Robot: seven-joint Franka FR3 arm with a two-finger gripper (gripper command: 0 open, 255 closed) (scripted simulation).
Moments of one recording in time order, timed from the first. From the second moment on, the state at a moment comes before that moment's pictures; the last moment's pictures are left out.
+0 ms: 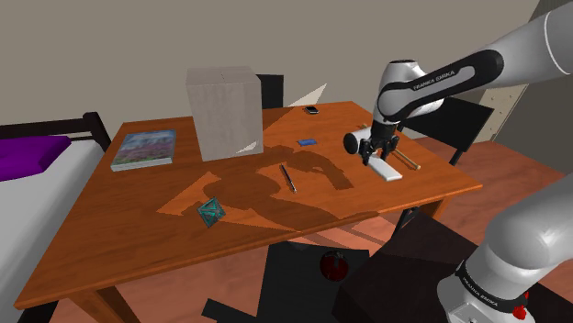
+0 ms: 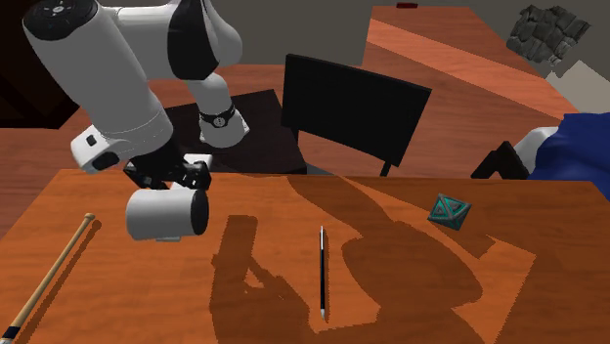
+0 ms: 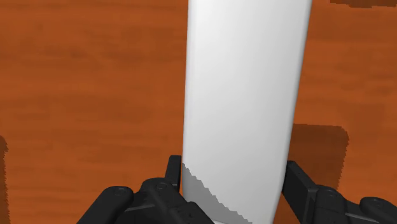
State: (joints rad) arm -0.24 -0.28 0.05 -2.51 0.01 2.22 0.15
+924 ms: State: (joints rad) arm -0.41 -0.24 -0.20 -2.46 -0.07 2.22 -0.21
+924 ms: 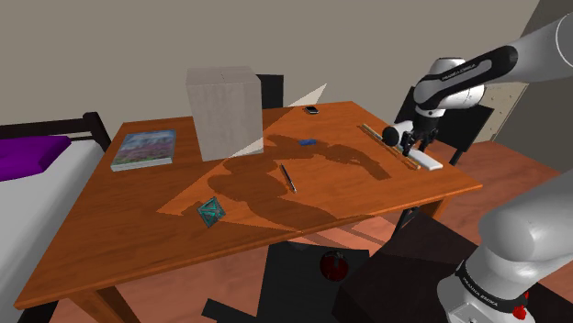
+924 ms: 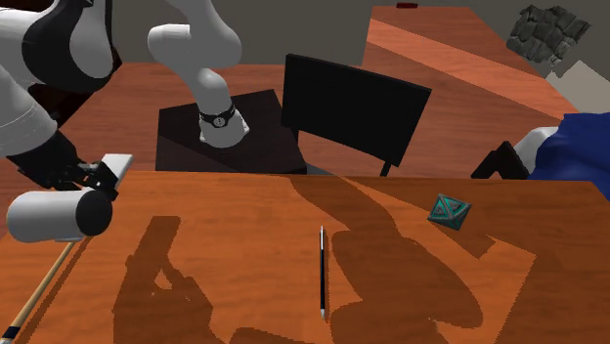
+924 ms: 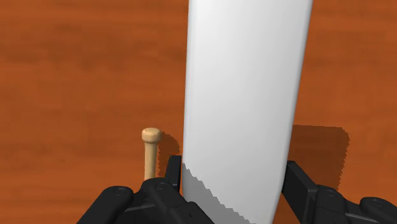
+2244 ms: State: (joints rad) arm -0.53 0.04 -0.39 -2.27 0.01 2.31 -0.58
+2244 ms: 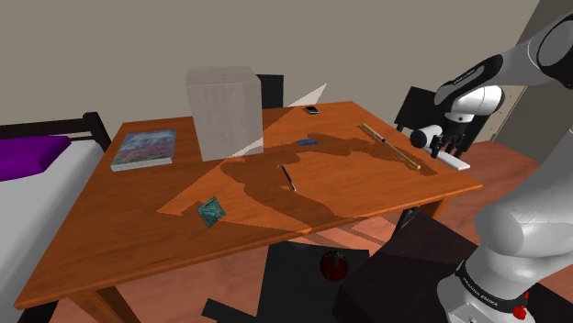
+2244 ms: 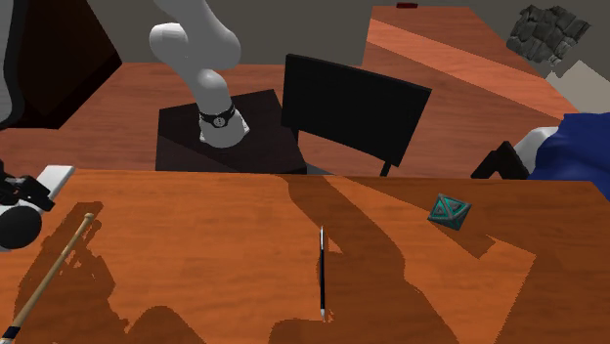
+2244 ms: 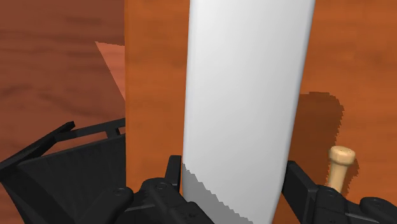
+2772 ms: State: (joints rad) arm -0.54 0.11 -0.39 -2.29 0.05 2.39 -0.61
